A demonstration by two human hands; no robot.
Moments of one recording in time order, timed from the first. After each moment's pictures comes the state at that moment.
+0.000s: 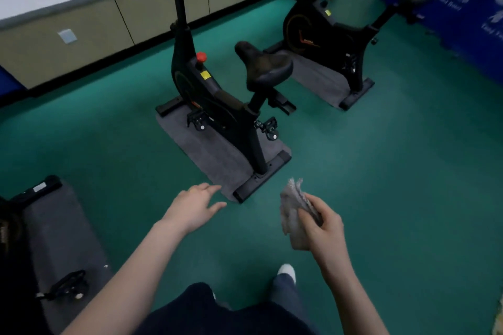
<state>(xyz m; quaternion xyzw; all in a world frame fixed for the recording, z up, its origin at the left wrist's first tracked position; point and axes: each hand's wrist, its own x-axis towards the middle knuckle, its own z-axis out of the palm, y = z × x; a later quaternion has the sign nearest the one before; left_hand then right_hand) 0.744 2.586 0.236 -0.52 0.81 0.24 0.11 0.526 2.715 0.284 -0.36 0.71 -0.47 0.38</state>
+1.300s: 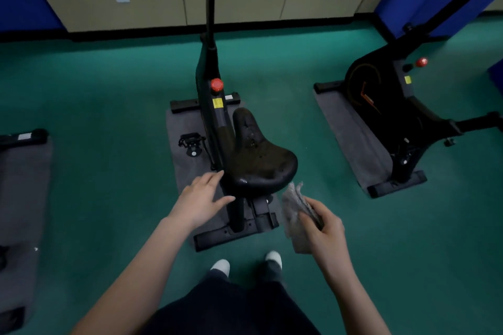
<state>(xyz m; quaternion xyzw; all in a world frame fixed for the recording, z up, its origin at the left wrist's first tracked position) 0.526 2.254 0.209 -0.69 0.65 0.32 -0.04 0.278 2.278 0.271 -0.53 0.66 -0.30 0.44</state>
